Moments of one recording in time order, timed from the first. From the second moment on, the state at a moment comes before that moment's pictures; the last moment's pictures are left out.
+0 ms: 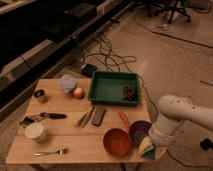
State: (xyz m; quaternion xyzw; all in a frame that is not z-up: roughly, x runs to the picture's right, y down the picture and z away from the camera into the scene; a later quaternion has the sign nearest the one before) arm 0.208 0.293 0.650 -0.45 0.31 0.66 0.52
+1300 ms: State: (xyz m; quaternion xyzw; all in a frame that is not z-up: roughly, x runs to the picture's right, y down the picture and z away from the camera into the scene) arm 0.248 0.264 0.695 -0.45 0.32 0.68 0.49
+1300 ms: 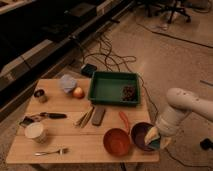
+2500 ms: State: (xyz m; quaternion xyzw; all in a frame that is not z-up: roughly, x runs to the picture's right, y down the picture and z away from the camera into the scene) arm 0.176 0.258 0.691 -0.48 0.29 0.62 0.54
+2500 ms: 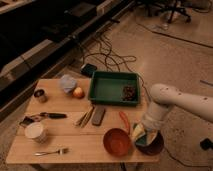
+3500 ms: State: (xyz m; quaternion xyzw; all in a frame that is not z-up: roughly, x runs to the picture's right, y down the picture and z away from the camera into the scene) arm 0.179 0.301 0.649 -0.48 0.31 0.61 0.55
